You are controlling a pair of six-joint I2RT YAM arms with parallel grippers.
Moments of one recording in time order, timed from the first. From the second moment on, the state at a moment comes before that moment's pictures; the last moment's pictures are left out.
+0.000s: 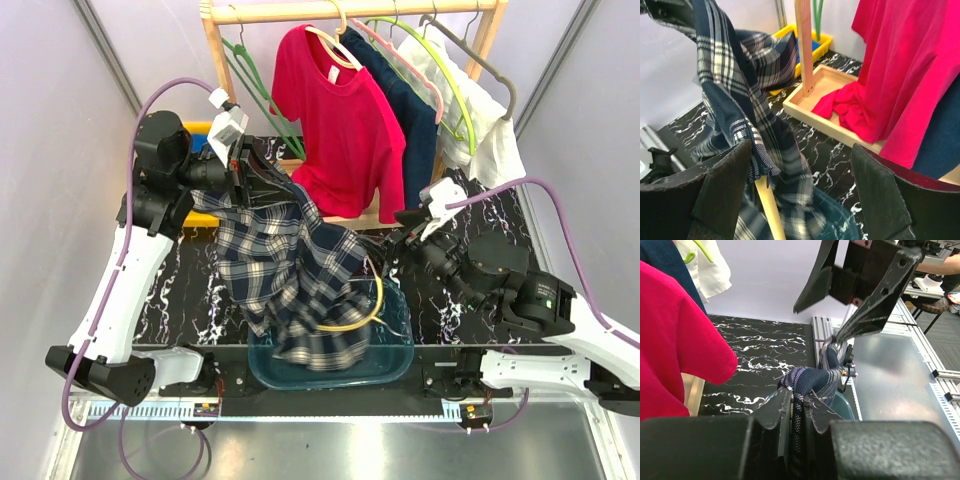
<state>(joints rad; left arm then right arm) -0.30 1.24 1.56 -0.31 1.32 -0.17 1.22 0.87 1.29 -0.47 0.51 0.11</state>
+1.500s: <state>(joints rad) -0.30 1.24 1.55 -0.31 1.31 -0.18 1.22 0.66 1.06 -0.72 0.45 0.17</state>
